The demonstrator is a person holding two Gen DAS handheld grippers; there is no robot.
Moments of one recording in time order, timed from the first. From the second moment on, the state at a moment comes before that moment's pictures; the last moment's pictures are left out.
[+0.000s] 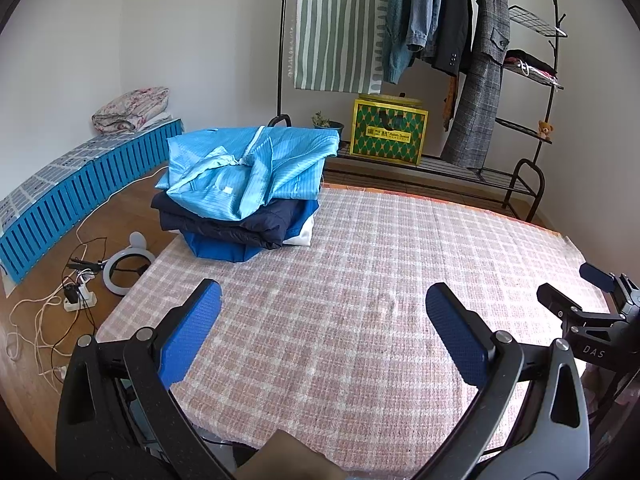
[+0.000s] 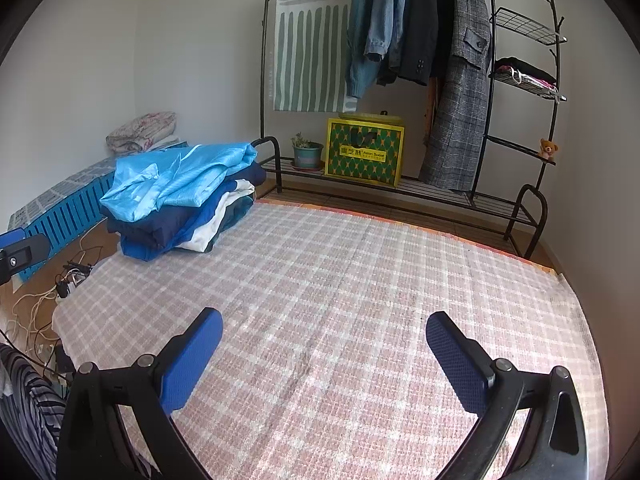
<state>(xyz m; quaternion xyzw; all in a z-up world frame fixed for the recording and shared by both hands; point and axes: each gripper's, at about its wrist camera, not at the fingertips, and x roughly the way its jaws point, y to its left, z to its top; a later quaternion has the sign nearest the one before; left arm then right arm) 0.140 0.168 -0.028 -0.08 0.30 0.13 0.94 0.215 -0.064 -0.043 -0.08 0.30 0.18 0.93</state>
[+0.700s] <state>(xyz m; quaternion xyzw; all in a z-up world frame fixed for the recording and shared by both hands) 0.142 0.170 -0.021 -0.08 0.29 0.12 0.94 0.215 -0.065 -0.045 -0.08 0.30 0.18 0.93</state>
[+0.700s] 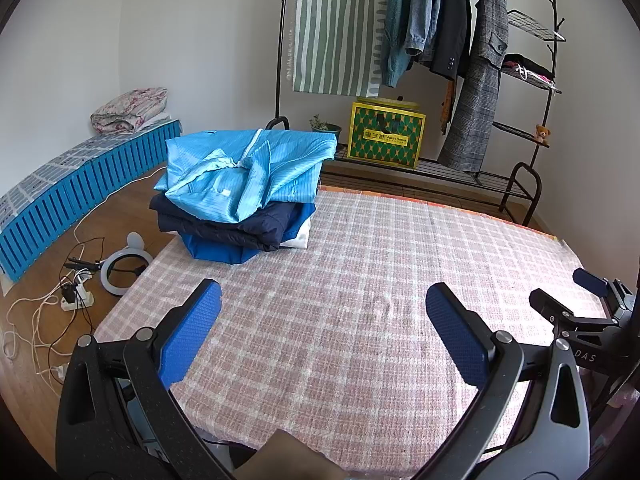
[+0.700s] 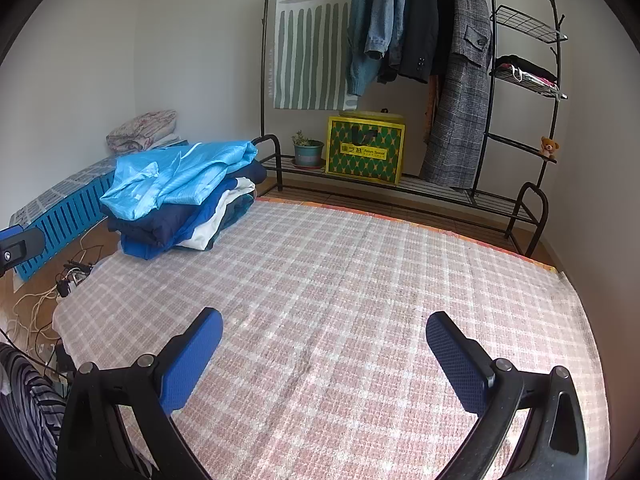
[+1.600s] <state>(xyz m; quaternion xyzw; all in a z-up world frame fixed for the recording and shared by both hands) 0.139 0.166 -0.020 -0.09 0.30 0.12 0.94 0.212 -0.066 -0.048 -0.08 0.30 0.19 0.93</state>
